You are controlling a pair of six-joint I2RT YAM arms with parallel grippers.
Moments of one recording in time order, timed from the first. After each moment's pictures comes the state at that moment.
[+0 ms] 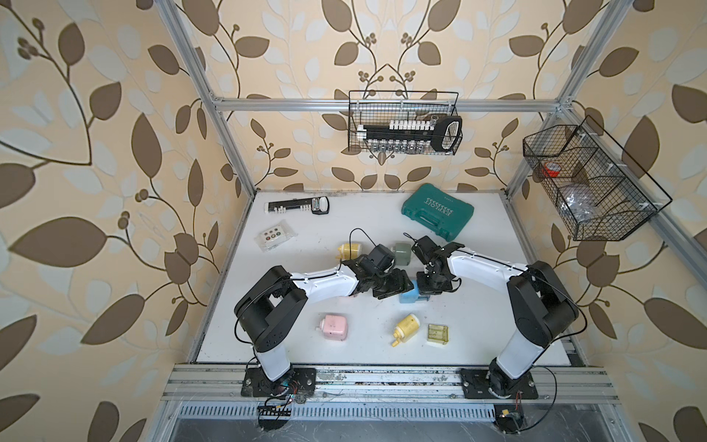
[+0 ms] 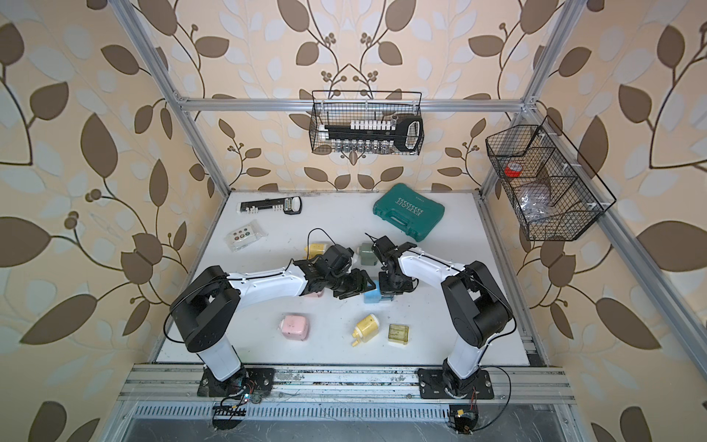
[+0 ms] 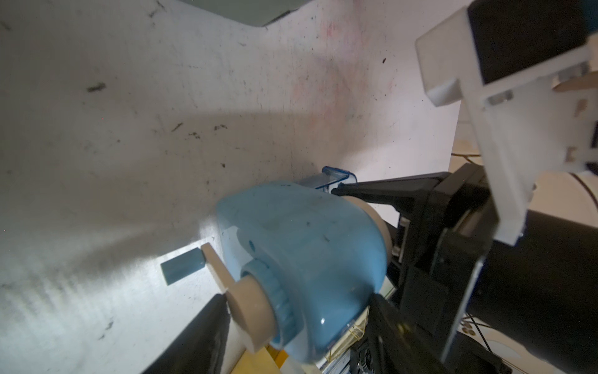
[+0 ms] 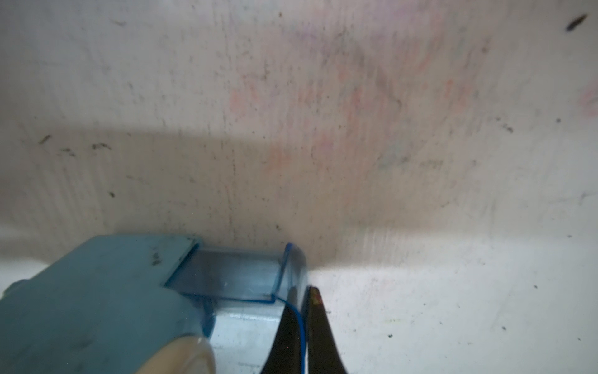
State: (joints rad) left arm -0.81 1.73 1.03 -0.16 0.37 -0.98; right arm 0.52 1.73 1.07 -0.82 0.07 0.53
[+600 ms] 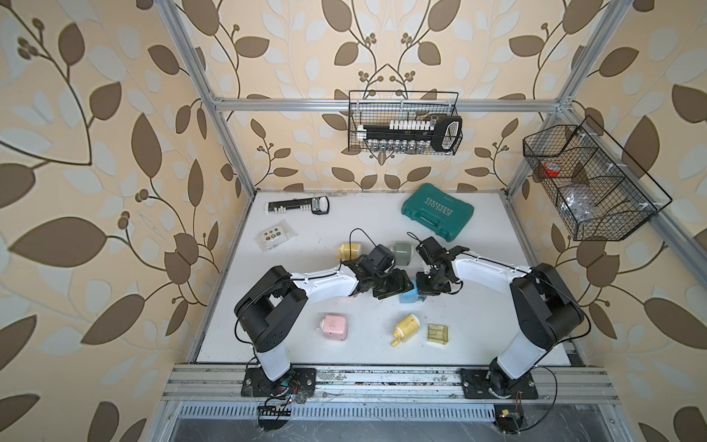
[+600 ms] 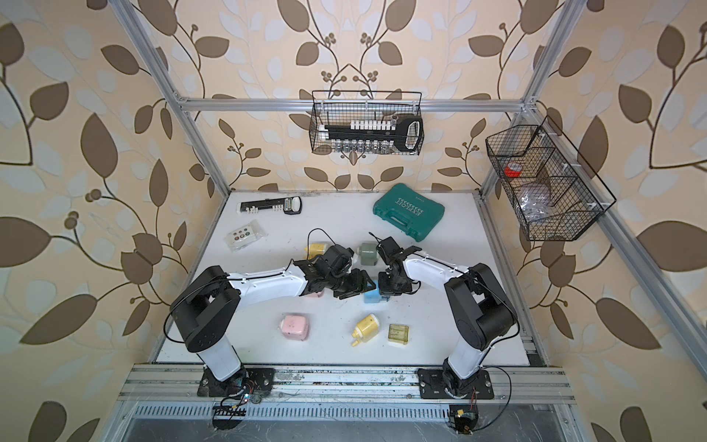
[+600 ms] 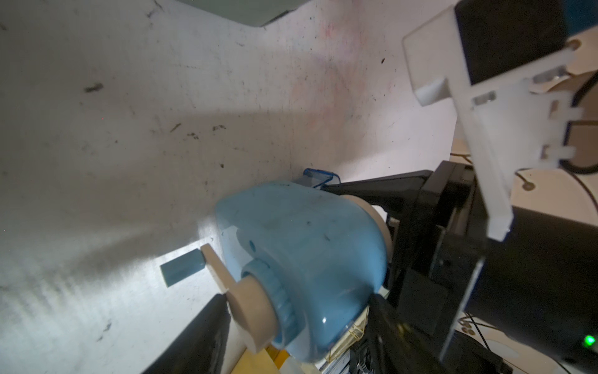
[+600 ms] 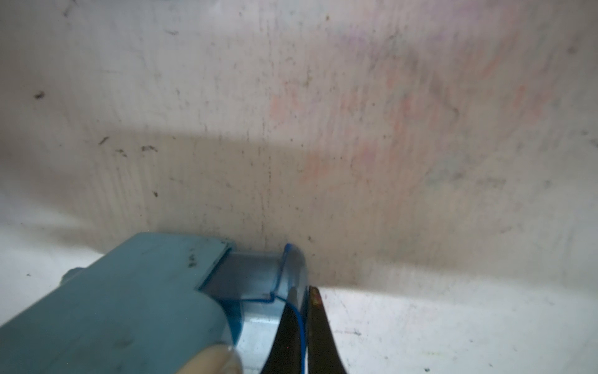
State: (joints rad) left arm -0.81 1.73 1.02 -0.16 0.37 -0.98; right arm 0.49 1.70 1.00 -0.70 -0.05 0.50
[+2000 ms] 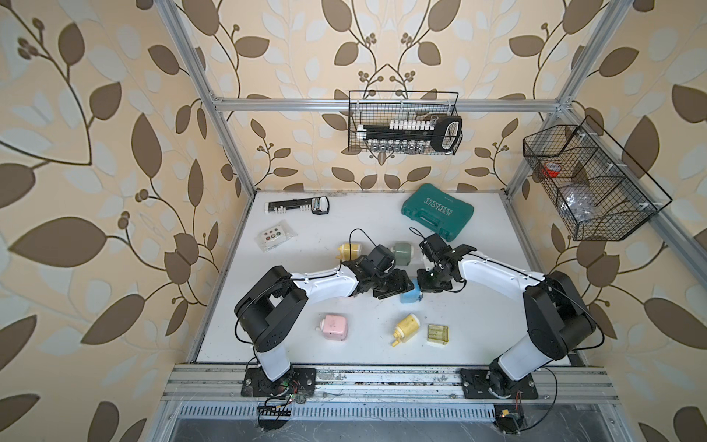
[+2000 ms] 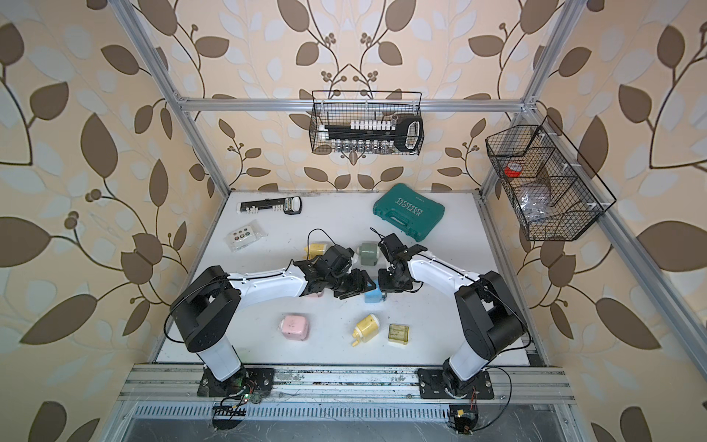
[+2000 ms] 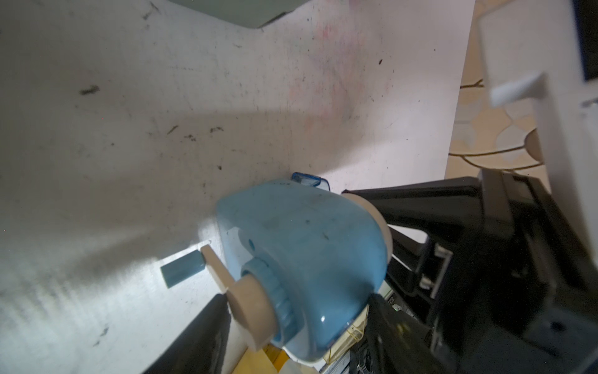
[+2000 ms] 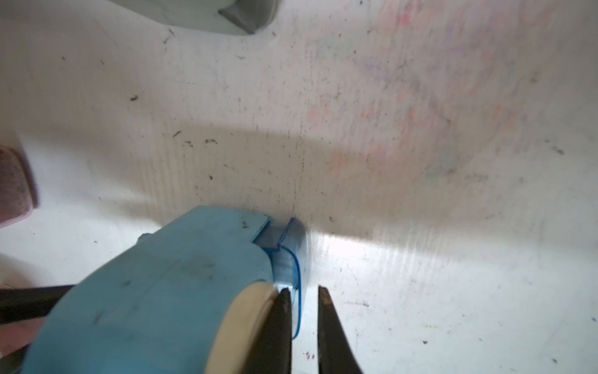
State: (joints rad) left arm -0.81 1.73 1.02 -0.14 0.37 -0.98; right arm 0.49 1.61 1.02 -0.73 -0.07 0.48
